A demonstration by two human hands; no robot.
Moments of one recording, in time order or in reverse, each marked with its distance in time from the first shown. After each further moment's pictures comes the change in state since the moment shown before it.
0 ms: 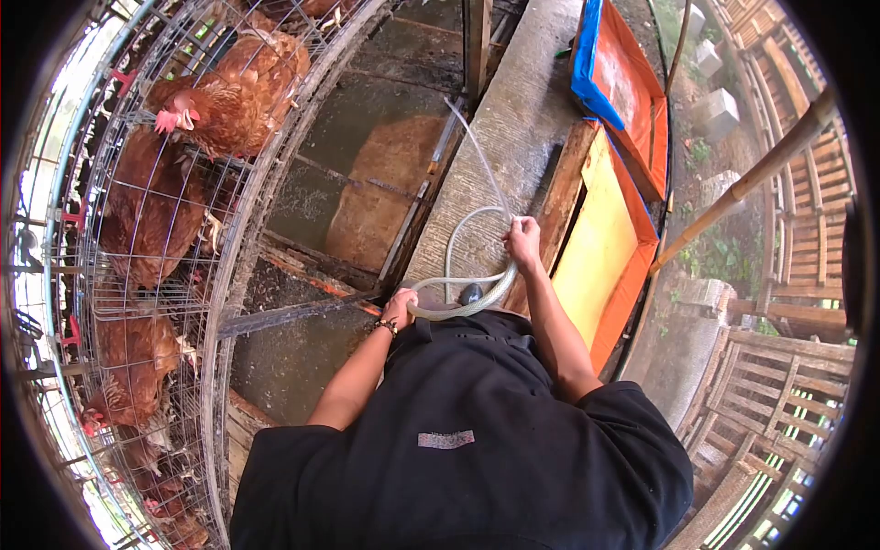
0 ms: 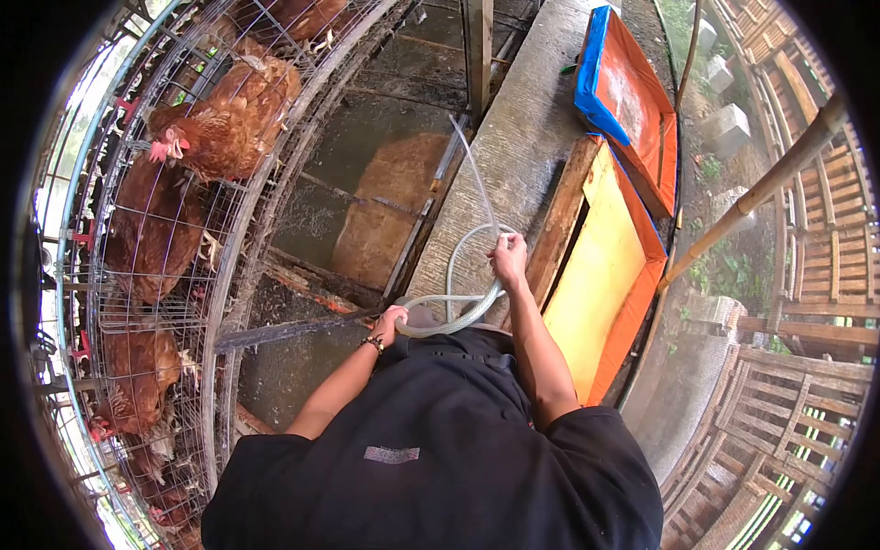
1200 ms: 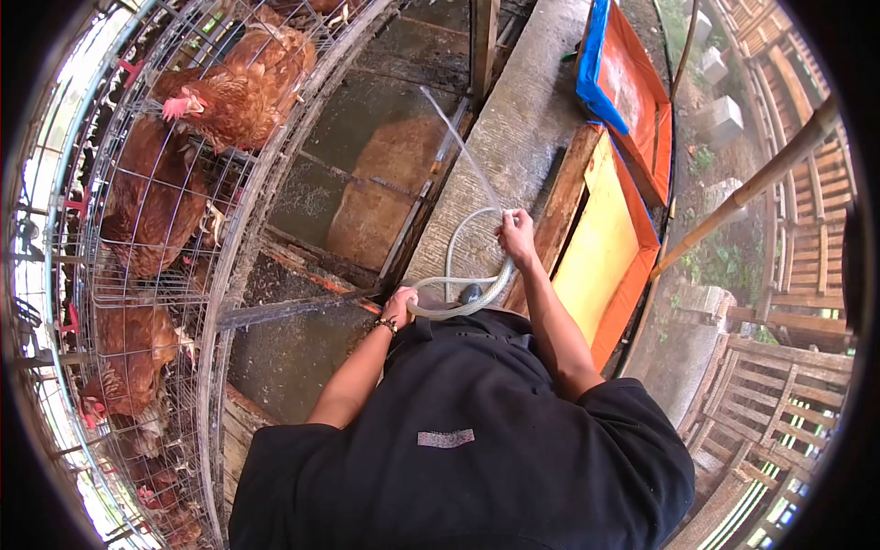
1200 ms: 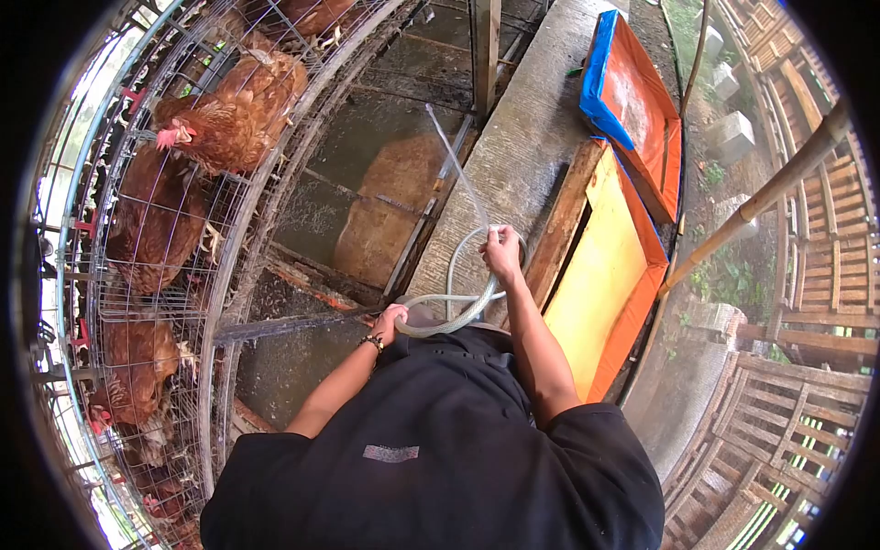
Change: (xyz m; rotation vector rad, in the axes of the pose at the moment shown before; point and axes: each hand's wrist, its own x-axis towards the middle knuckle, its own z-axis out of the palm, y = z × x) left_hand -0.004 0.003 0.002 -0.027 0.018 -0.004; right_hand -0.006 -0.025 0.015 0.013 -0.157 0.005
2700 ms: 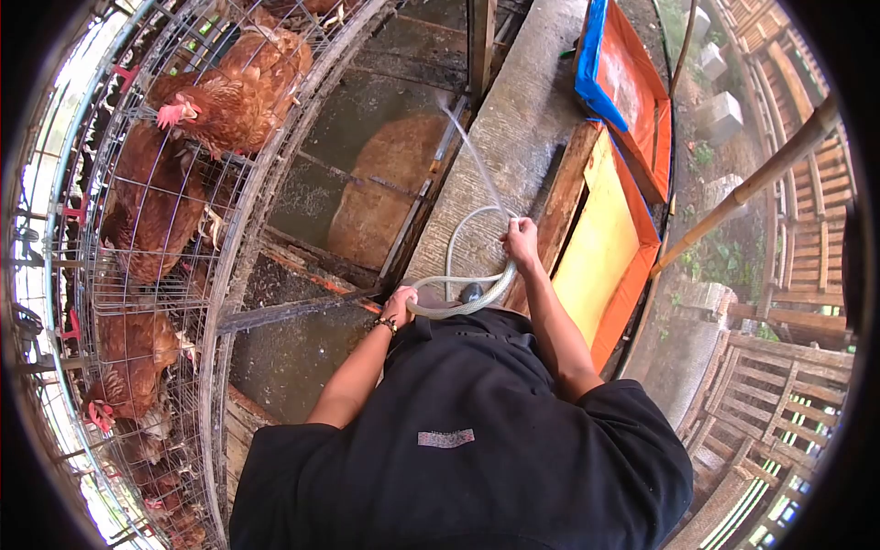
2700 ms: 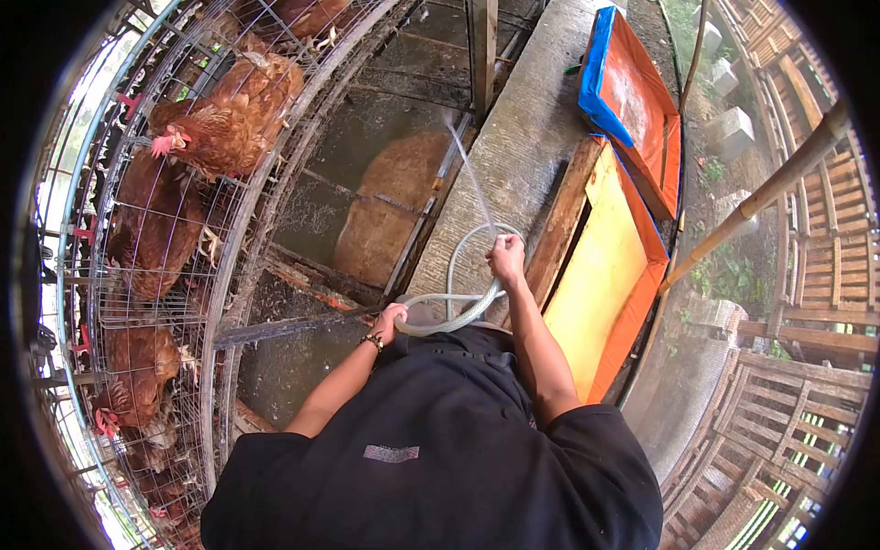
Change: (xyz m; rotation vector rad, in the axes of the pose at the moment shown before) left_hand 0.005 0.002 -0.002 0.020 -0.006 -0.005; right_hand 0.007 0.026 -0.013 -0.068 0.114 0.031
